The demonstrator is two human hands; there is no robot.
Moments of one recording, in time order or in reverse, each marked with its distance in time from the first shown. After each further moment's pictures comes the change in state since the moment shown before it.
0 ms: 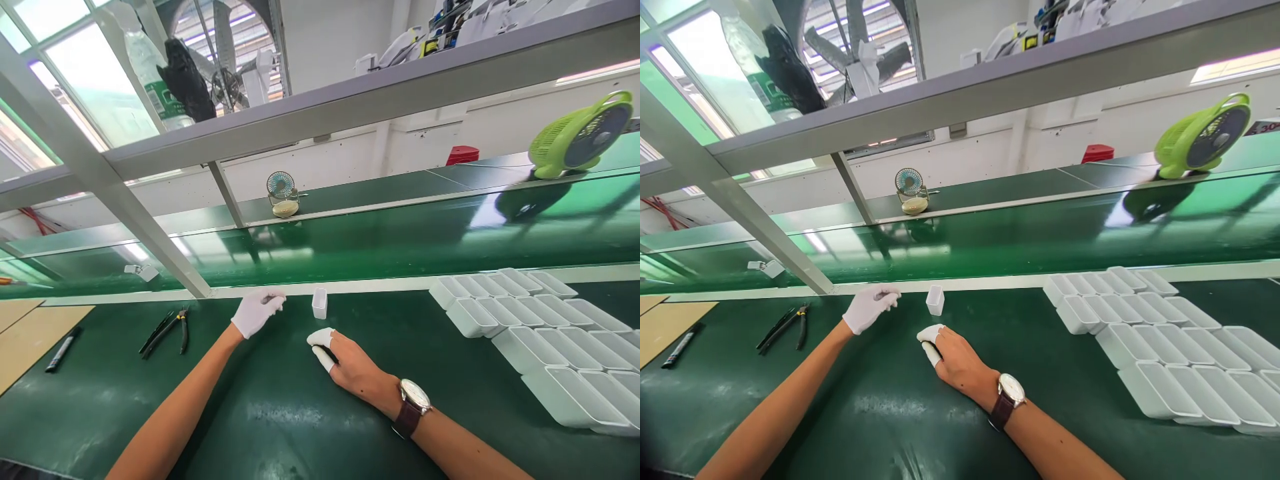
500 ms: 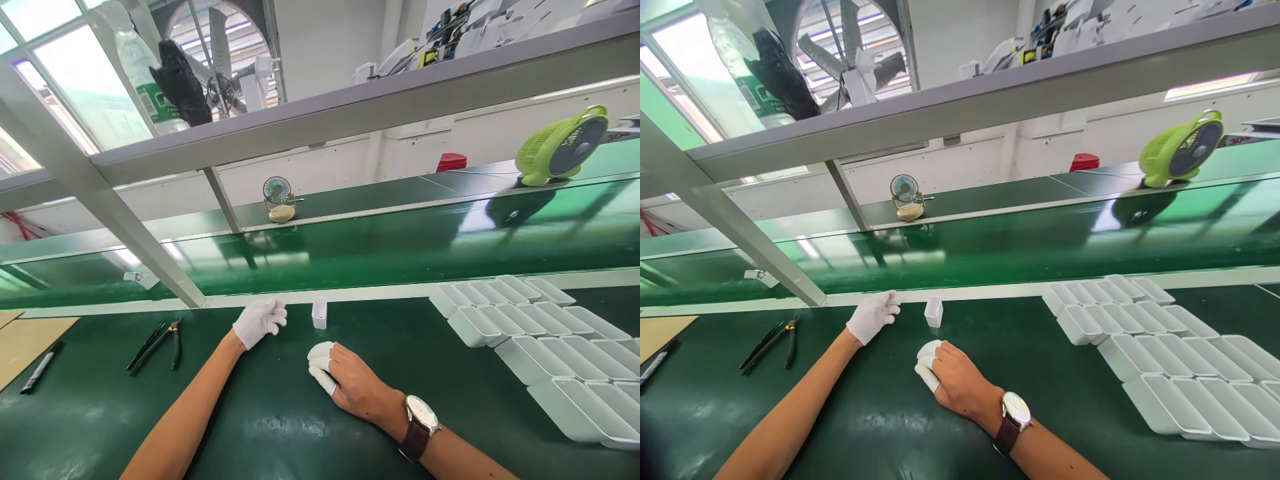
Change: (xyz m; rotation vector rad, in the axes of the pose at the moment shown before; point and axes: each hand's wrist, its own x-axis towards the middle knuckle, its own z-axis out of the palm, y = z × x) left_hand 0.018 -0.035 0.015 -0.559 -0.198 -0.178; right_hand 0.001 -0.006 -0.002 -0.137 -0.005 -0.179
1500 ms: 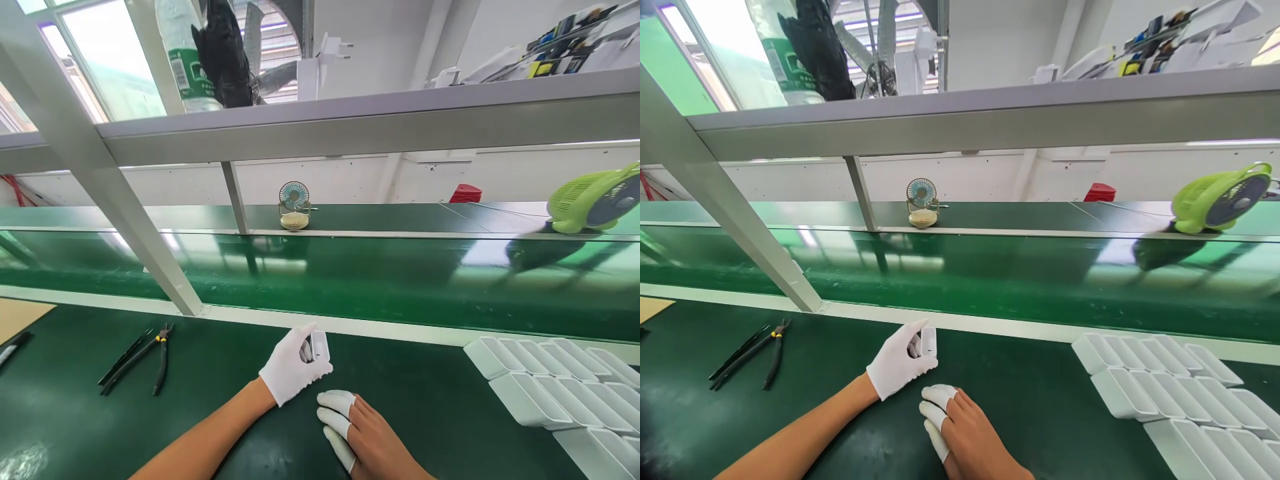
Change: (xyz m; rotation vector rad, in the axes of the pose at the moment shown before) left_hand -0.009 -0.019 0.066 0.512 0.155 0.202; right_hand -0.013 0.001 0.002 -0.158 -0.131 0.028
